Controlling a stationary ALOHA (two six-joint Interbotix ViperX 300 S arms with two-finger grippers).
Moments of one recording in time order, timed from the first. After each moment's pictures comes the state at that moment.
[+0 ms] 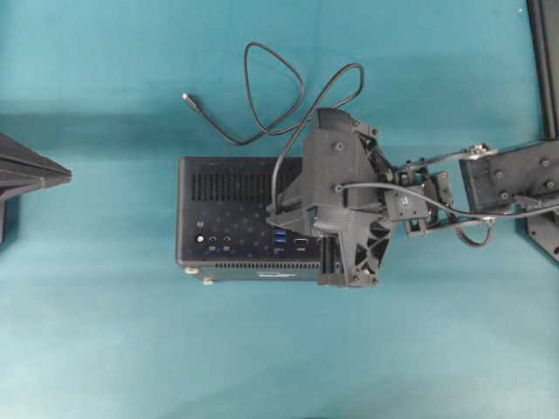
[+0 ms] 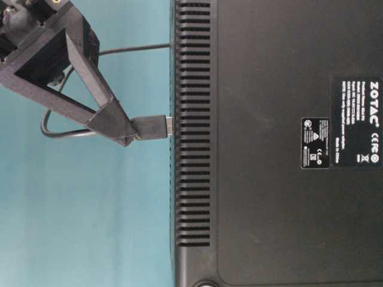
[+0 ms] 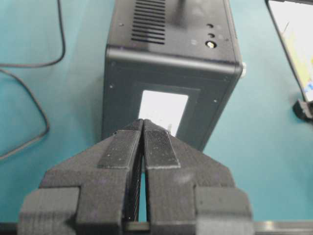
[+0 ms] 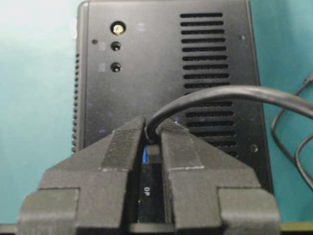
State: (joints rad) left arm -0.03 -1.14 1.16 0.01 0.19 -0.13; right arm 0.19 -0.17 0.37 -0.29 0.57 0.42
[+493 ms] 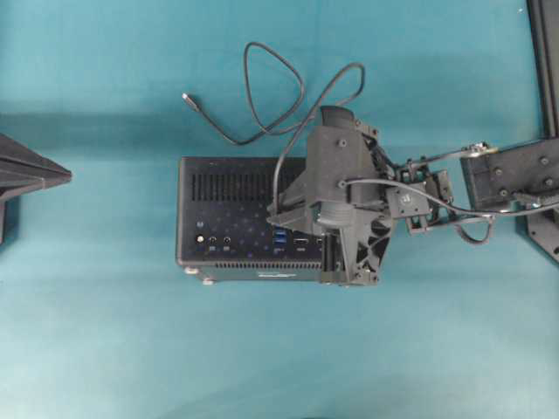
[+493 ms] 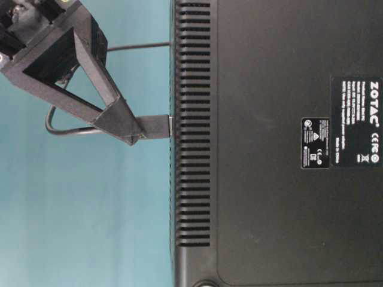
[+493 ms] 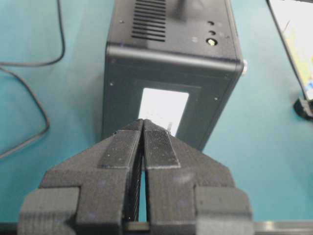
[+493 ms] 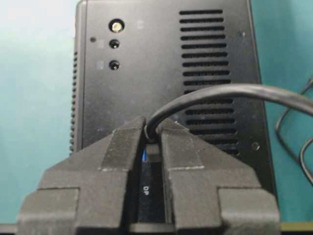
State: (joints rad) left arm -0.03 -1.14 1.17 0.01 0.19 -0.13; right arm 0.19 -0.17 0.40 -0.26 0.53 0.42
